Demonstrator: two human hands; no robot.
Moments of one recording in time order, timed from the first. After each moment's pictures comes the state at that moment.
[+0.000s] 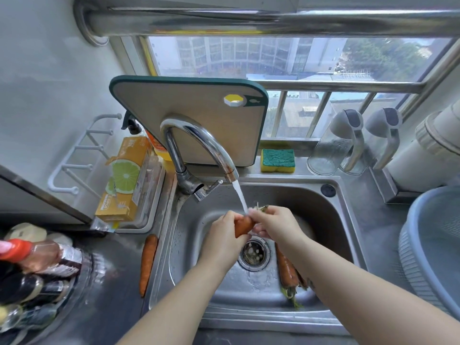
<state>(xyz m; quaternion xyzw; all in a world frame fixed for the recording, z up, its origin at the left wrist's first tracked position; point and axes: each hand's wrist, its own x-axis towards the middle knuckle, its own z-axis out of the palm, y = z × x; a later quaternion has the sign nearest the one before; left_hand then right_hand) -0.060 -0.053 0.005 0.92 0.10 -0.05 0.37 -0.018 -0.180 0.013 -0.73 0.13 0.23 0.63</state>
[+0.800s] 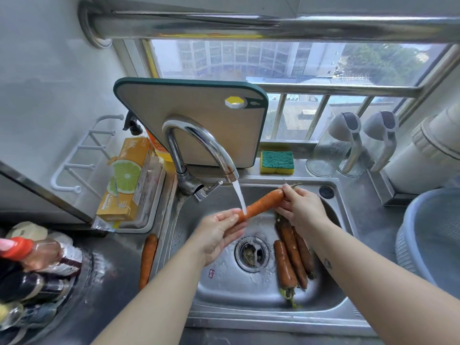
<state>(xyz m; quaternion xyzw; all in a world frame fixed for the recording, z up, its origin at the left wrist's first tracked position) -0.047 -0.037 0.016 0.47 0.27 -0.20 0.82 0.015 -0.211 0.023 -0.62 0.24 0.13 0.74</state>
